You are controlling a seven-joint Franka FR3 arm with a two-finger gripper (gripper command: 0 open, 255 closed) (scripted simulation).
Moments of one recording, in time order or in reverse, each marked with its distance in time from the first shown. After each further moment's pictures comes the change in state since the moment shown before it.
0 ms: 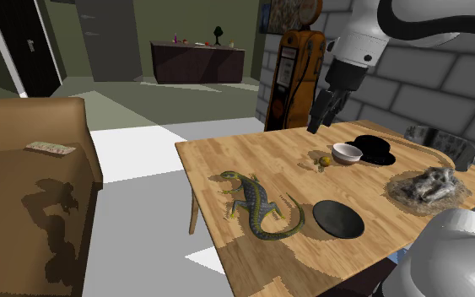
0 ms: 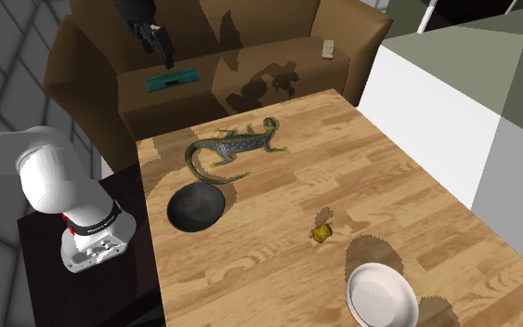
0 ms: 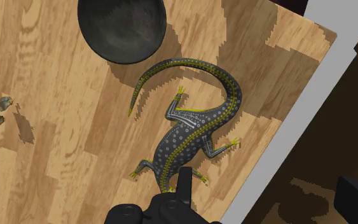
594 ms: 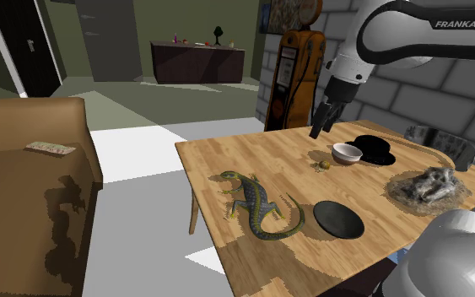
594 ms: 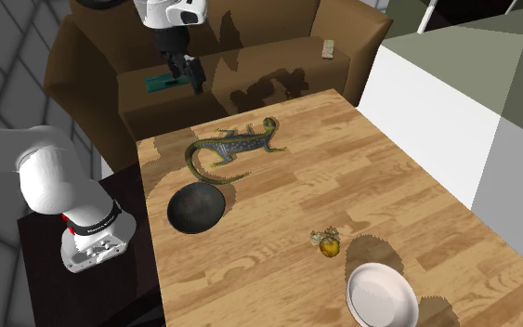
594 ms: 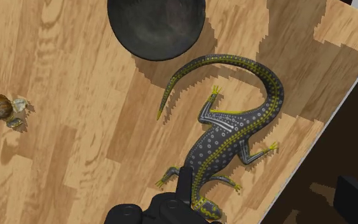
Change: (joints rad) arm -0.045 0.084 -0.120 -0.063 -0.065 0.122 -0.135
